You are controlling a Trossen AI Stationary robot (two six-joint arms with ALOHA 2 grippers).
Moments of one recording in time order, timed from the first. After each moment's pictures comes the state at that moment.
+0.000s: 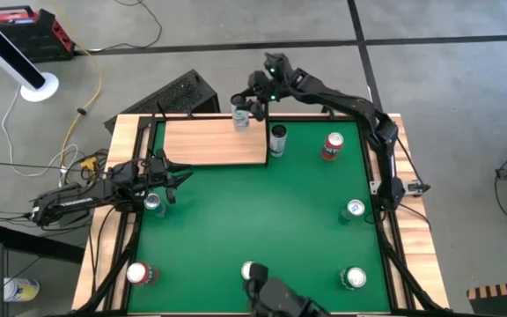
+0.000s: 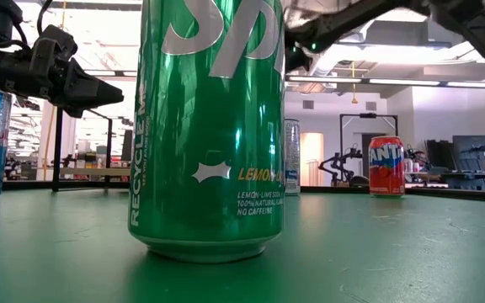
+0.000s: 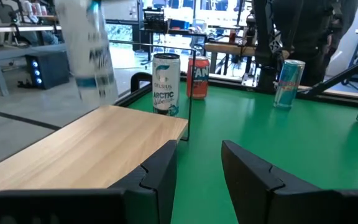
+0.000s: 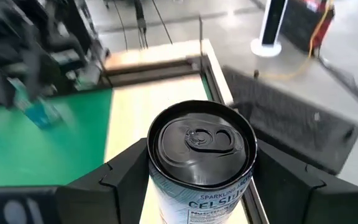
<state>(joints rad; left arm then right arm) 0.25 0.02 0.01 0.05 -0.12 -0.04 -0.65 2.05 1.88 -0.31 -0.52 -0.19</state>
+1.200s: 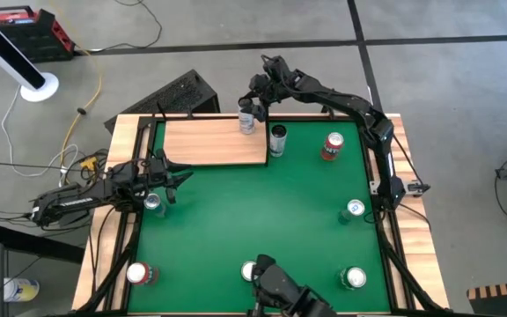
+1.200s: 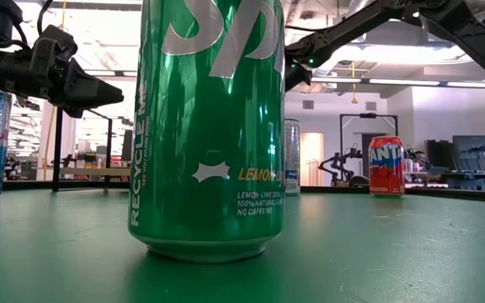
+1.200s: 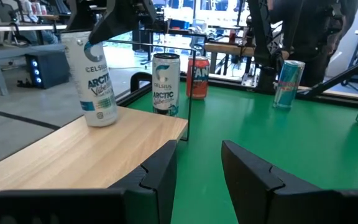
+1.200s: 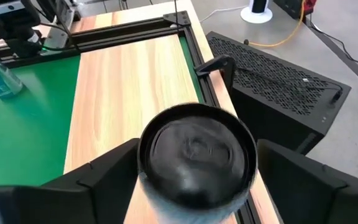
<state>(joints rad) 0.25 0.02 0.01 0.05 -0.12 -0.05 -0.69 2.11 1.88 -0.38 -0.47 -0.24</state>
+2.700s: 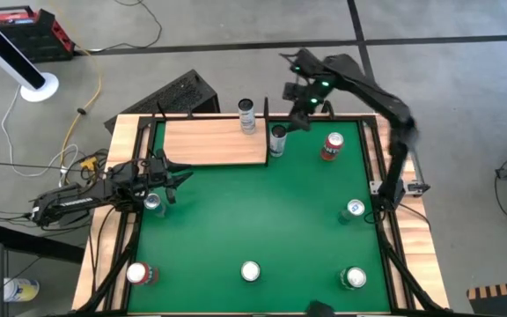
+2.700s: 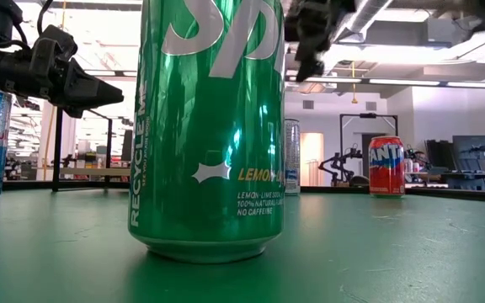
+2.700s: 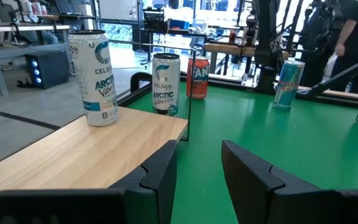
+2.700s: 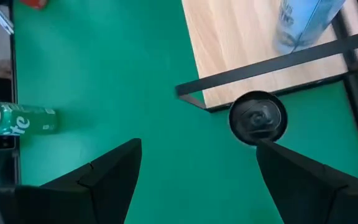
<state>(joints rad) 0.25 0.02 0.01 0.05 -0.12 -0.05 -0.66 1.83 2.07 -1.42 -0.47 -0.31</state>
